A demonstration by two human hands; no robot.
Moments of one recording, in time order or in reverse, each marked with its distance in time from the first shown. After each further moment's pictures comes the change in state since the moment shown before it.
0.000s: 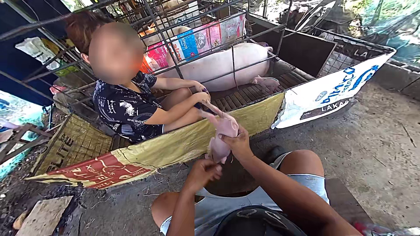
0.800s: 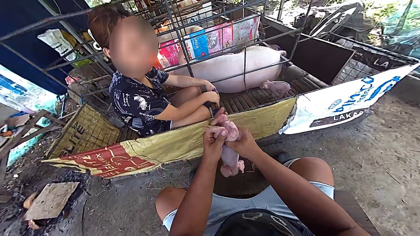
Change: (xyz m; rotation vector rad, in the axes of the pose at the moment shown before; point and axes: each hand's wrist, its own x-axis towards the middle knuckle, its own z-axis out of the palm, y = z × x) left_hand 0.087 0.047 0.011 -0.513 0.290 0.868; right_hand 0.009 -0.037 0.009 -0.553 -0.461 -0.097
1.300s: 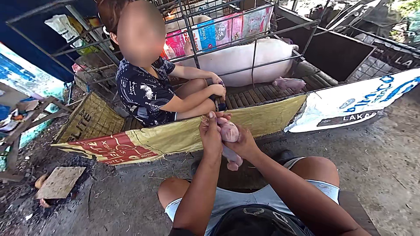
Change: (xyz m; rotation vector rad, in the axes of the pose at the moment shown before) left_hand 0.006 0.029 0.013 0.020 0.451 -0.179; right_hand -0.015 0.004 0.025 -0.079 -0.008 -0.019
